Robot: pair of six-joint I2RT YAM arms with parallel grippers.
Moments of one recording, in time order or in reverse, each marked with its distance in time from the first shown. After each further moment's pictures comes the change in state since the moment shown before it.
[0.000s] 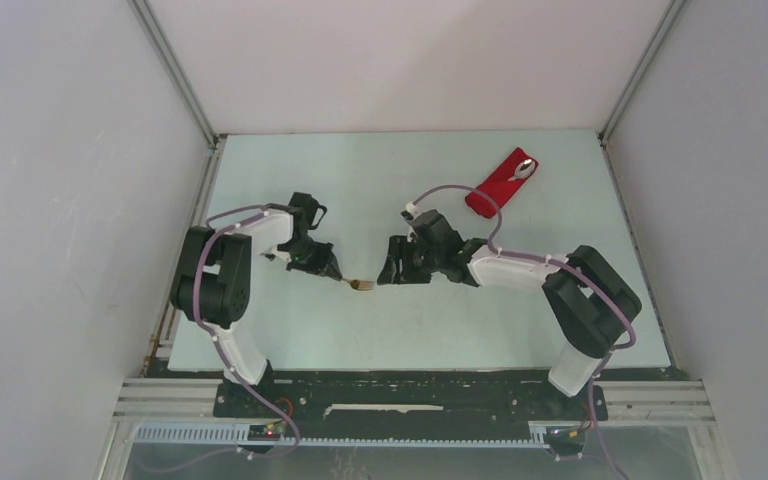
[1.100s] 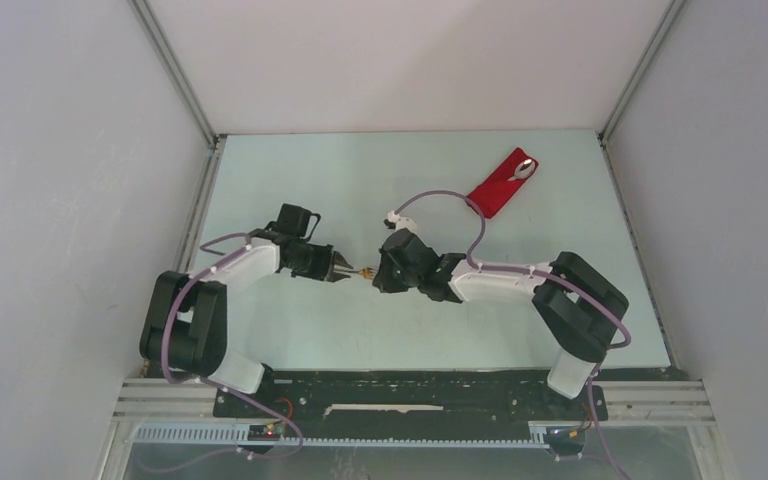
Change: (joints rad) left arm -0.038 -0.309 -0.272 0.262 0.150 -0.111; right arm 0.188 0.032 0.034 0.039 0.374 0.085
